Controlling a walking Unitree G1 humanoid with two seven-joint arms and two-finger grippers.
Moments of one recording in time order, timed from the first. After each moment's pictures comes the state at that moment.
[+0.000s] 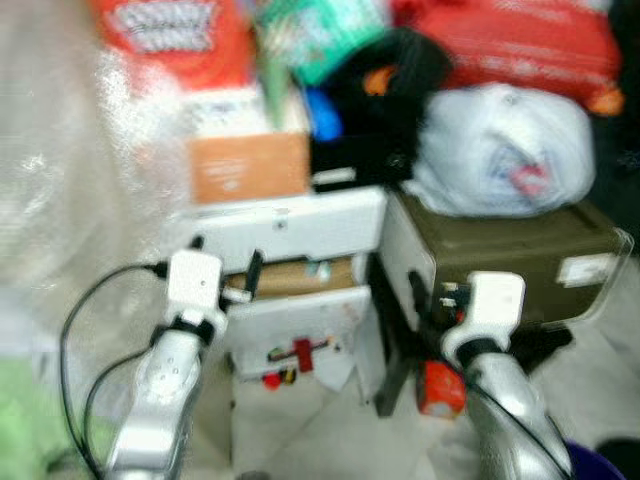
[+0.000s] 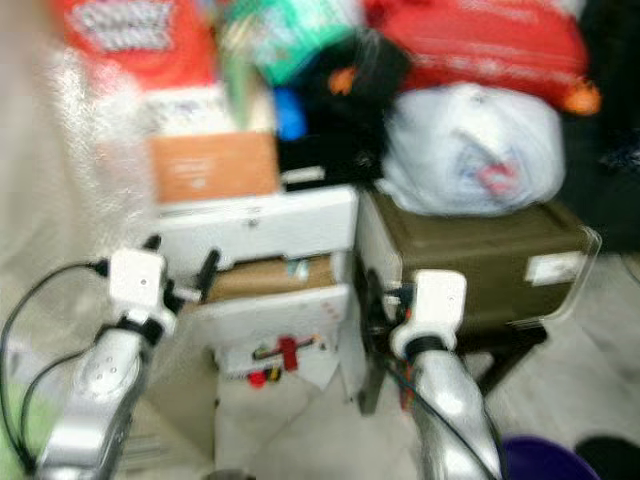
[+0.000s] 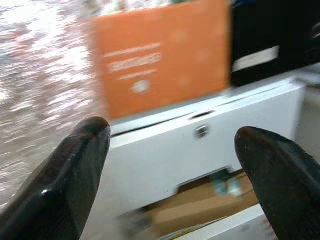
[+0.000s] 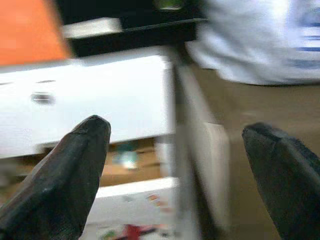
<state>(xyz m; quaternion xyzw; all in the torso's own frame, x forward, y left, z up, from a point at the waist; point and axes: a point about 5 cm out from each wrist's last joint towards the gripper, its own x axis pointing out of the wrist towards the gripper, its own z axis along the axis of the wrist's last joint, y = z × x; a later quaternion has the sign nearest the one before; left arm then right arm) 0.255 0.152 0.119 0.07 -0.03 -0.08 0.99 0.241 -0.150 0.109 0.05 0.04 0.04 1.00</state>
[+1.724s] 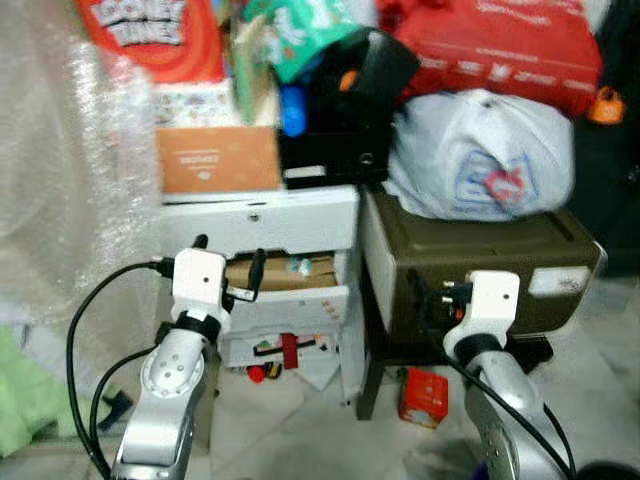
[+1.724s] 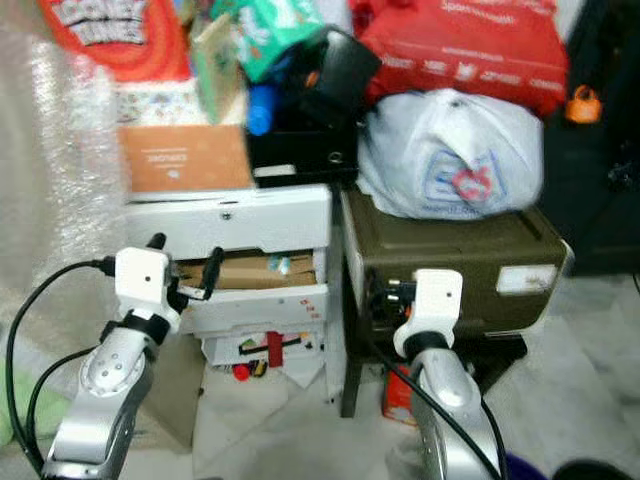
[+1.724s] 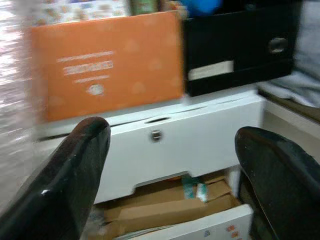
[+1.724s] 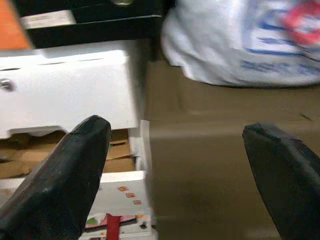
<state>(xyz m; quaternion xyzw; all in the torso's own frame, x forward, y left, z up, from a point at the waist) 0.259 0.142 0.119 0.05 -0.03 -0.09 0.99 0.244 -0.161 0.104 0.03 0.06 0.02 1.00</state>
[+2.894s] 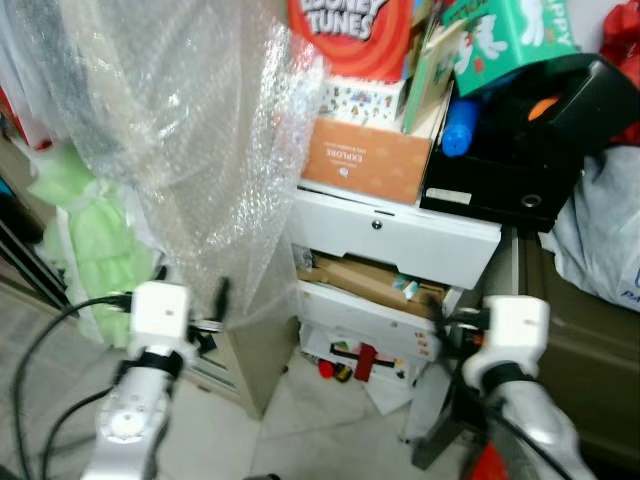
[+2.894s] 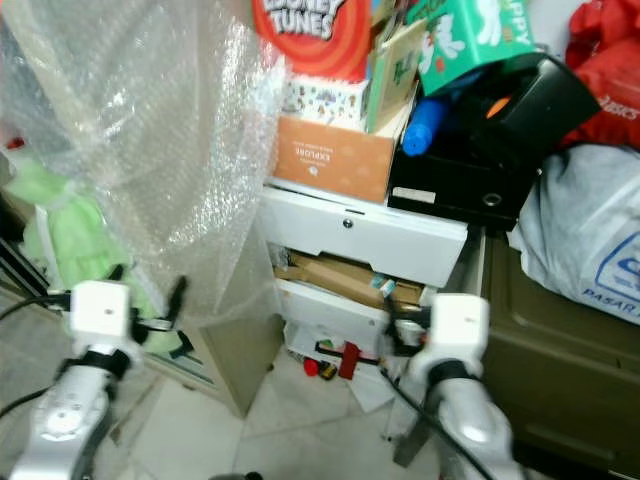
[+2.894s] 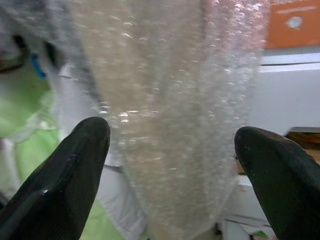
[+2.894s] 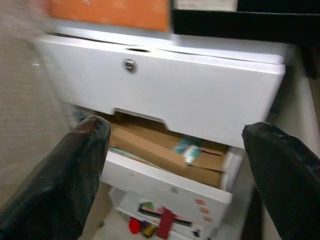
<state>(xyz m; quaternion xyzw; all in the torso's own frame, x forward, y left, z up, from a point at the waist) 0.224 0.177 0.107 0.07 0.01 -0.04 1.00 0.213 -0.176 0.103 0.01 0.09 0.02 1.00</state>
